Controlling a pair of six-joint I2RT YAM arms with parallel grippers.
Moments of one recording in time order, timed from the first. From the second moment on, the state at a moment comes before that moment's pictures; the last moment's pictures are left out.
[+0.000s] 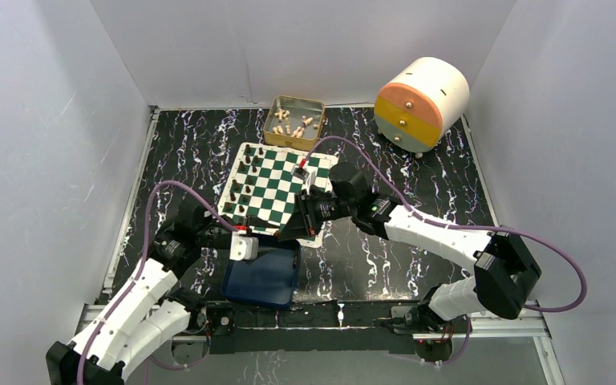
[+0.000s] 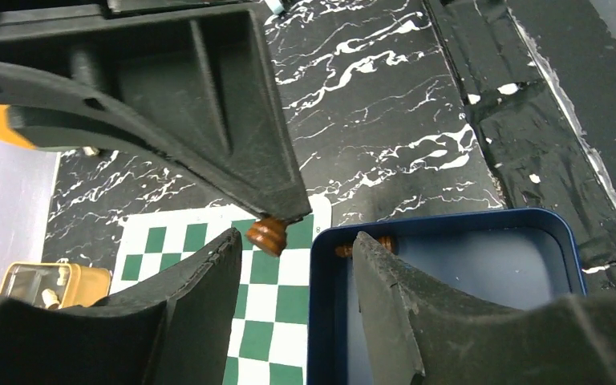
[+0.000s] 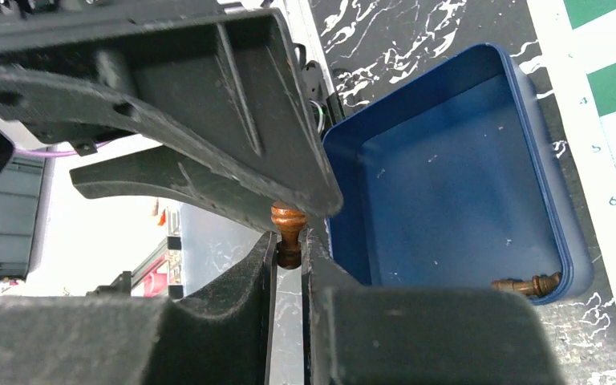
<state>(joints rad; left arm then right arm) -0.46 0.73 0.62 -0.41 1.02 0.97 0.90 1.38 0.94 0.06 -0.74 0.63</state>
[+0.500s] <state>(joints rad) -0.53 0.78 0.68 -0.48 0.93 1.03 0.90 1.40 0.95 0.06 -0.78 0.65</state>
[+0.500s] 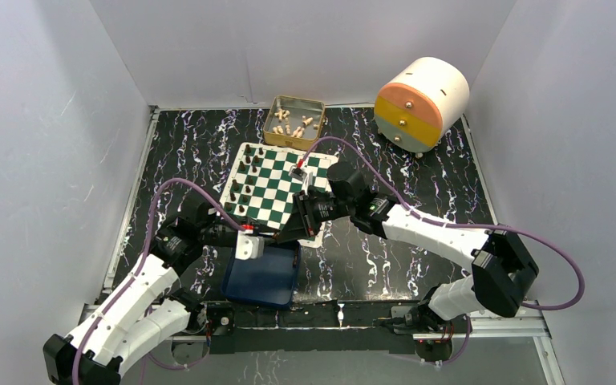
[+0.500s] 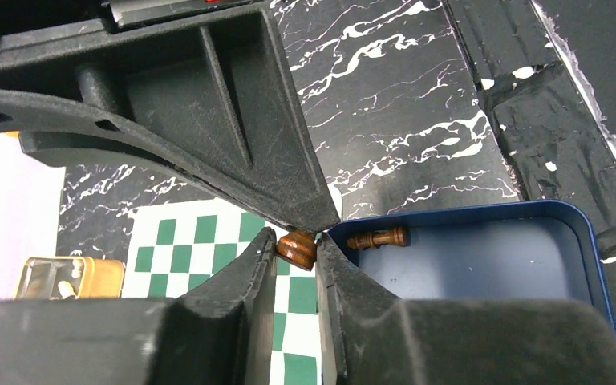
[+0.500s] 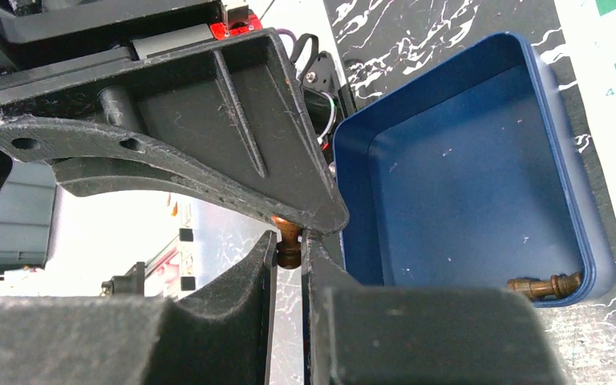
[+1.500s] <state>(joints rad) -0.53 0.76 0.64 -0.01 0.54 0.08 0.89 1.28 0.85 0.38 -0.36 0.80</state>
